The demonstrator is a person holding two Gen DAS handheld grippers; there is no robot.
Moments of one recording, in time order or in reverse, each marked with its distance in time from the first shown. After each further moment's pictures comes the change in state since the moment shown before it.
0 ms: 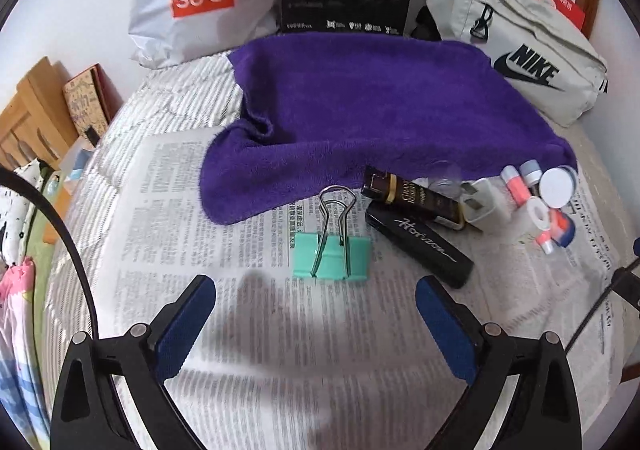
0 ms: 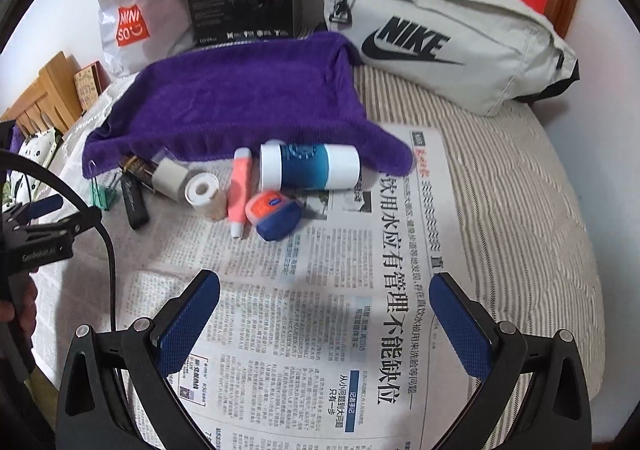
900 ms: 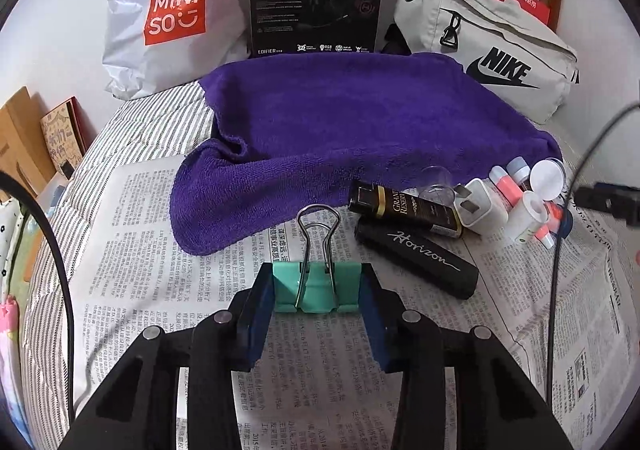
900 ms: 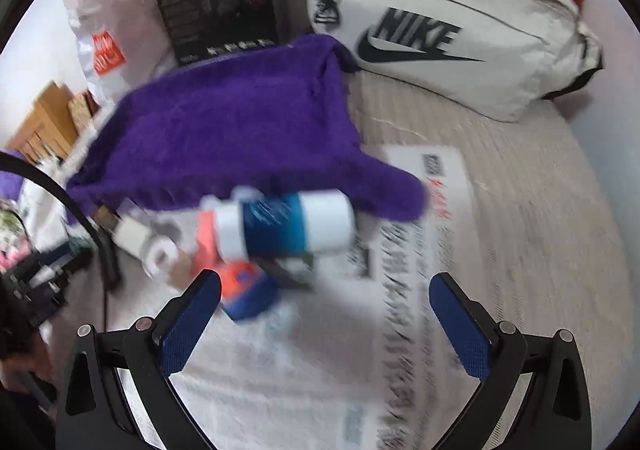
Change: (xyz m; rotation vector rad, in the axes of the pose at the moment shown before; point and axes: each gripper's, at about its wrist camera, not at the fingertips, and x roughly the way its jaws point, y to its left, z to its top) left arm 0.008 0.006 -0.007 0.083 -0.135 -0.072; right arm 0.049 -0.015 0.051 0.064 -0.041 0.134
